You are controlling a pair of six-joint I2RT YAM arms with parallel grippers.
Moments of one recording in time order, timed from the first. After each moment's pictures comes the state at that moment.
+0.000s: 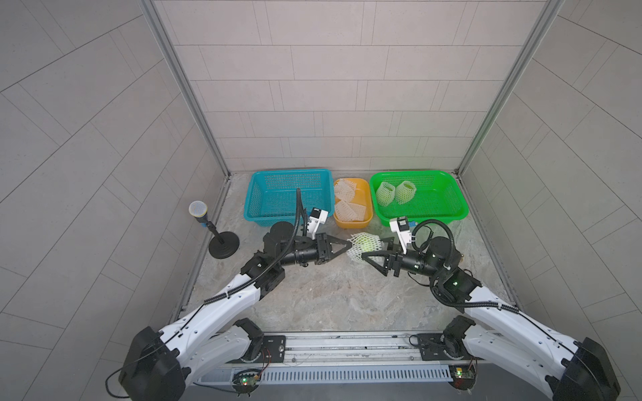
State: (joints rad) left arm -0.63 1.00 0.66 0.21 0.72 -1.16; right arm 0.57 0.86 0.48 0.35 -0.61 0.60
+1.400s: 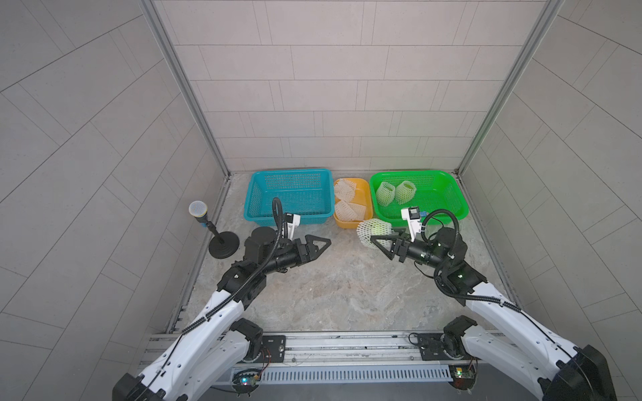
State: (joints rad) left arm -0.45 0.80 0.64 -0.19 0.58 -0.90; right arm 0.38 0.87 0.53 0.25 -0.57 0.63
